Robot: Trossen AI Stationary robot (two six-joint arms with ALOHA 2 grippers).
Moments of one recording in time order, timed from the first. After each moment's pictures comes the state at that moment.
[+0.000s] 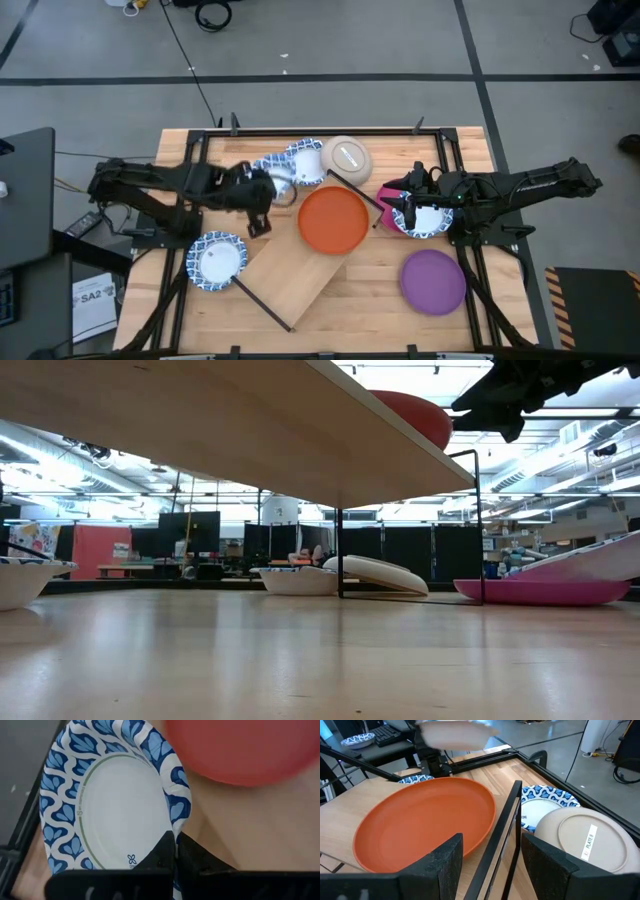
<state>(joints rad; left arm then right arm) -0.20 1.39 1.50 -1.23 -0.40 -0.41 0.13 0.73 0.58 -0.20 0.36 0.27</state>
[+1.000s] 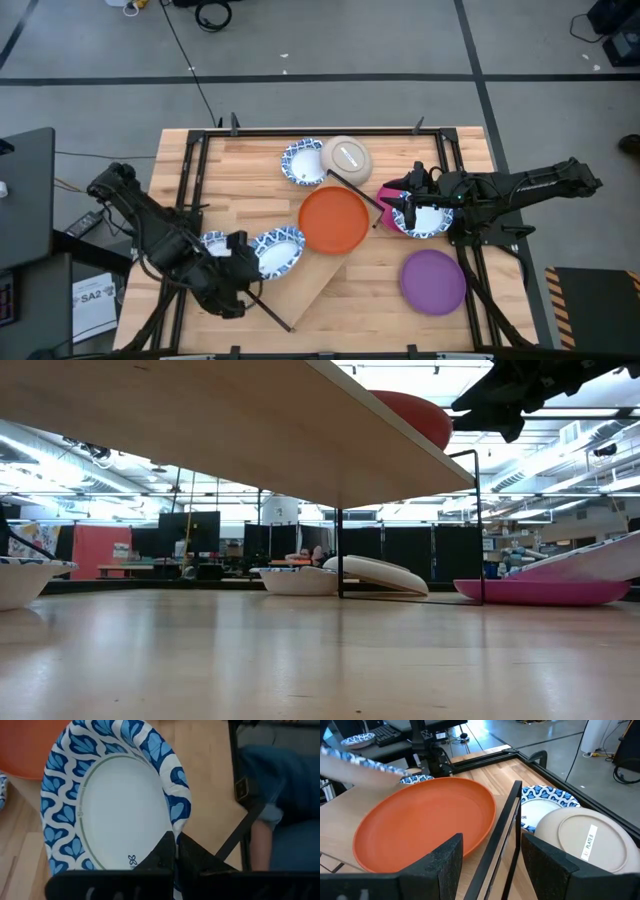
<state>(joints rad) -0.74 1.46 1.50 -1.03 -0.45 -0.68 0.13 0.73 0.58 -0.20 0.36 0.27</state>
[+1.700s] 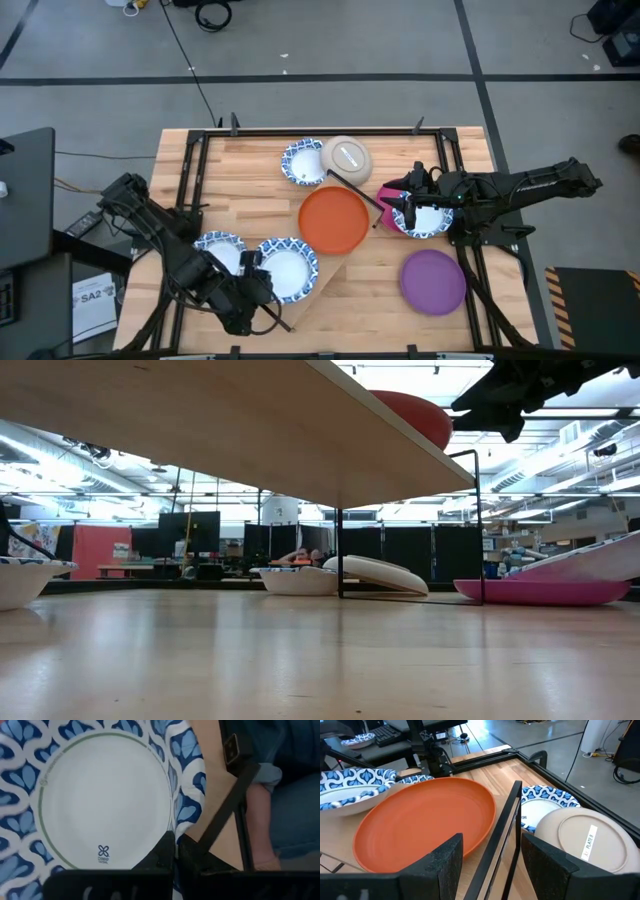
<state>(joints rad) -0.75 1.59 1.50 -0.98 -0.31 -0.58 0.13 0.73 0.58 -0.20 0.36 0.27</state>
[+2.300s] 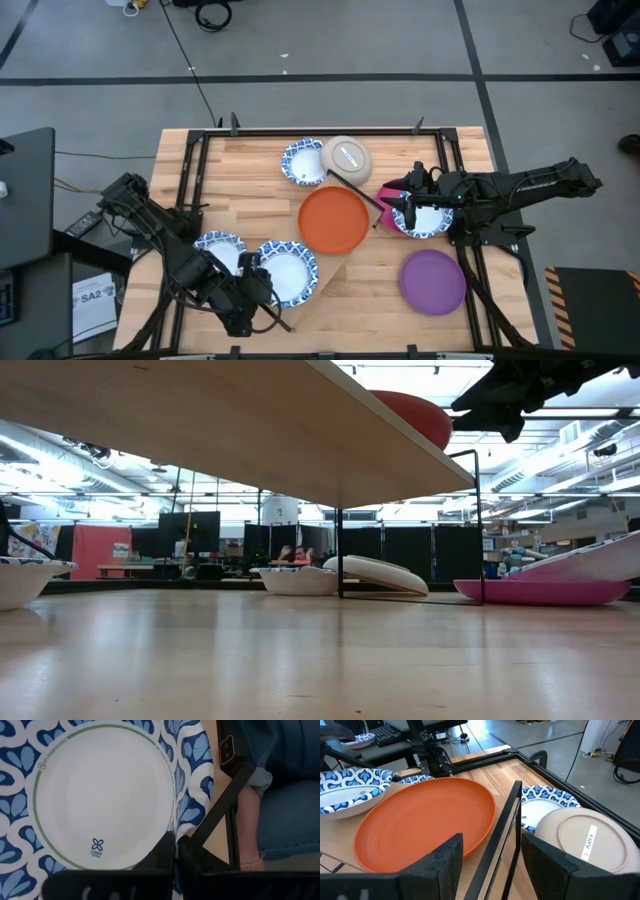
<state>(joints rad) -0.74 1.59 1.50 -0.98 -0.28 -0.67 0.13 0.73 0.58 -0.20 0.36 0.27</state>
